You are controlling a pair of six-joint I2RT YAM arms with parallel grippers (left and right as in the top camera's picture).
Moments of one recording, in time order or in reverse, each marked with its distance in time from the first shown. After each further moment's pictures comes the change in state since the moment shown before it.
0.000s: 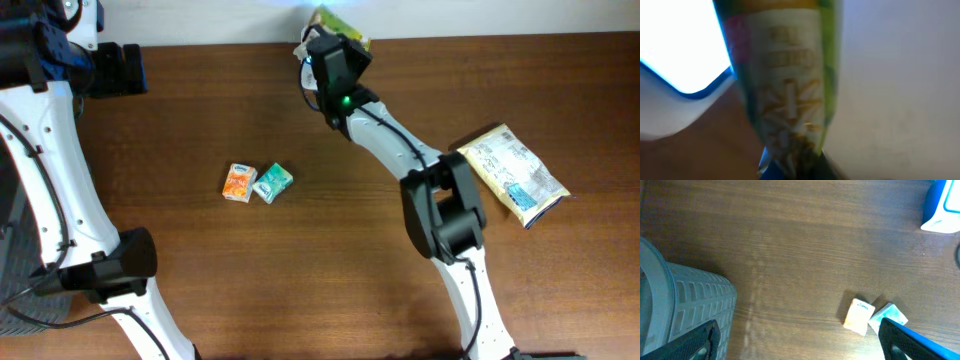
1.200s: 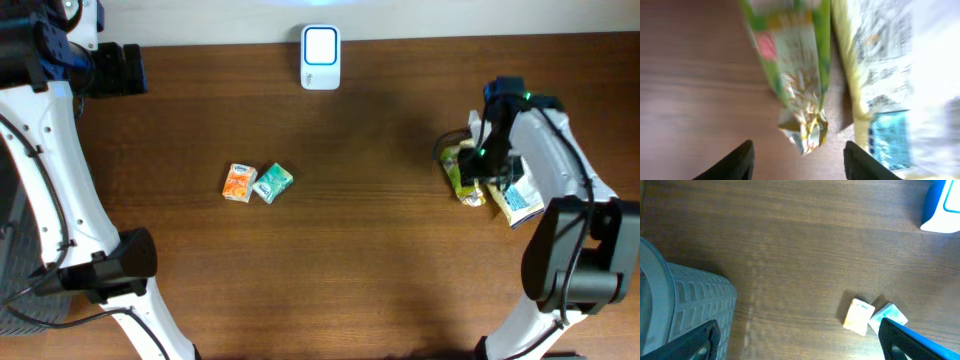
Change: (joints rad) left arm 0.000 0.000 0.000 0.001 0.000 0.000; right arm -0.541 -0.495 -0.466 -1.058 -0.656 0.687
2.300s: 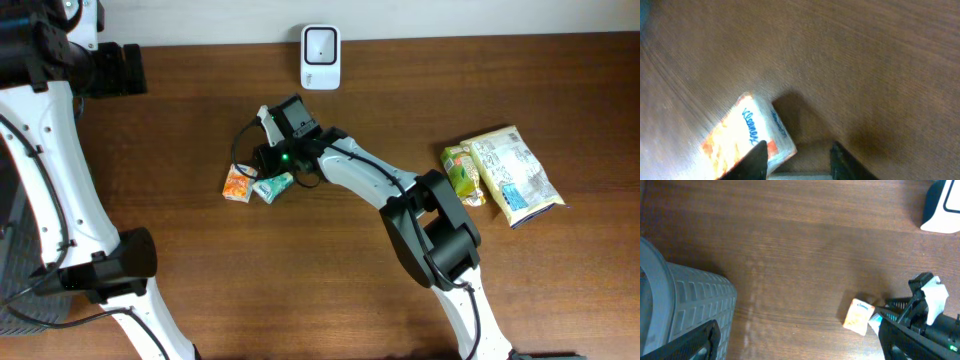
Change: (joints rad) left arm 0.000 0.000 0.000 0.001 0.000 0.000; right arm 0.713 0.409 0.188 0.817 -0.372 0.390
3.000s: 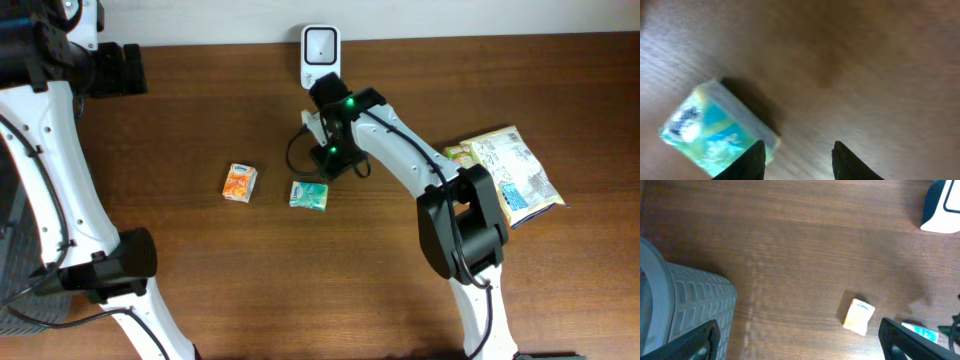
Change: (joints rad) left arm 0.000 0.000 0.000 0.000 0.000 0.000; right arm -0.146 -0.058 0.146 -0.663 0.206 -0.393
